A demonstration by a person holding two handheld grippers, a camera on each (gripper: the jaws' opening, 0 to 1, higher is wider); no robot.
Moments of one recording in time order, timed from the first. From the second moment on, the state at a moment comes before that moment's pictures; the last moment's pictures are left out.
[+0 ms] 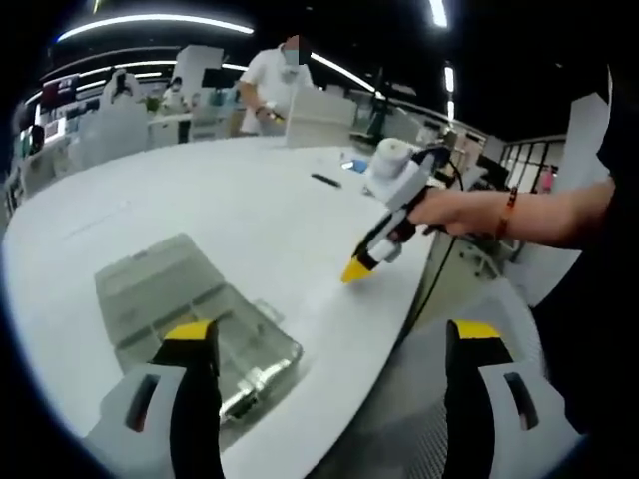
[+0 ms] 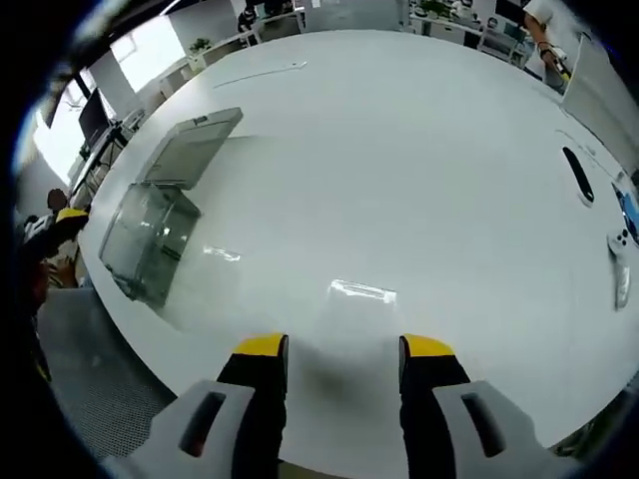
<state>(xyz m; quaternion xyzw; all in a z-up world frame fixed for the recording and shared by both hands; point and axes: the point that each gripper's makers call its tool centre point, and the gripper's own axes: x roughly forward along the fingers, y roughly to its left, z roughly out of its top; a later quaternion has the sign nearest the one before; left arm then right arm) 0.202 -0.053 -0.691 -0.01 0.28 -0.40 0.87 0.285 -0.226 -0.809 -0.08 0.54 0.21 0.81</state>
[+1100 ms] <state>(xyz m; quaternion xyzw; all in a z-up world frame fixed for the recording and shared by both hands) 0.207 -0.049 -0.696 -0.03 0.28 -0.40 0.87 0.294 -0.220 -0.819 -0.12 0.54 0.17 0.81</state>
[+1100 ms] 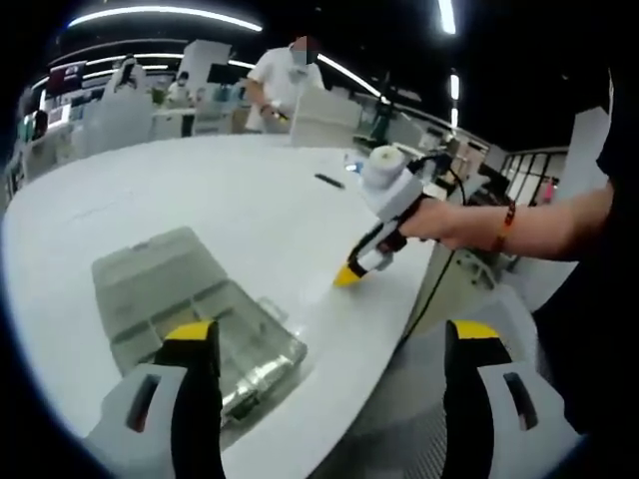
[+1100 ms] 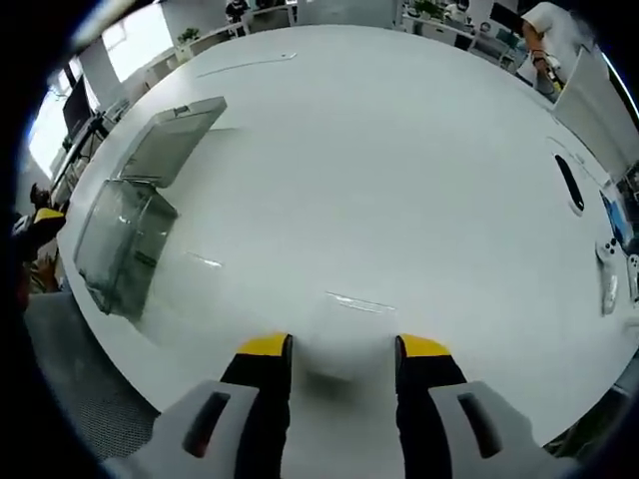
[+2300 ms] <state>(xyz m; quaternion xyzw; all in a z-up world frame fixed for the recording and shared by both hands) 0.208 -0.052 -0.687 -0.03 0.27 -0.40 0.88 0.292 -0.213 -0.805 -0.12 0.53 0.19 0.82</state>
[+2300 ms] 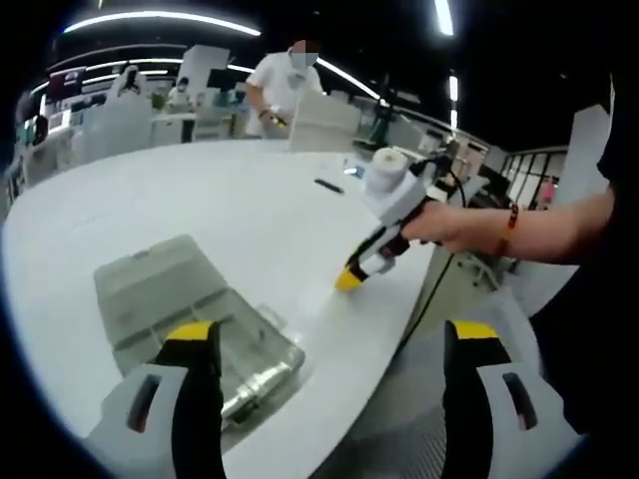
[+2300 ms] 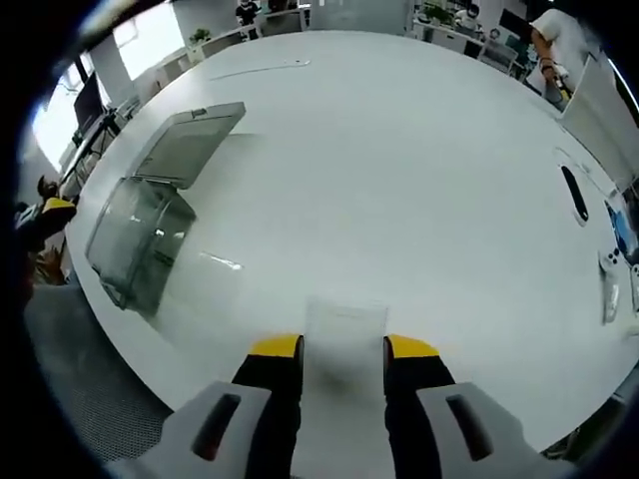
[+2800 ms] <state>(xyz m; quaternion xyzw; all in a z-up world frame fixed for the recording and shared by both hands) 0.208 -0.053 -0.685 -0.04 0.27 -0.40 0.88 0.294 -0.205 -0.795 -0.10 0.50 0.20 0.83</state>
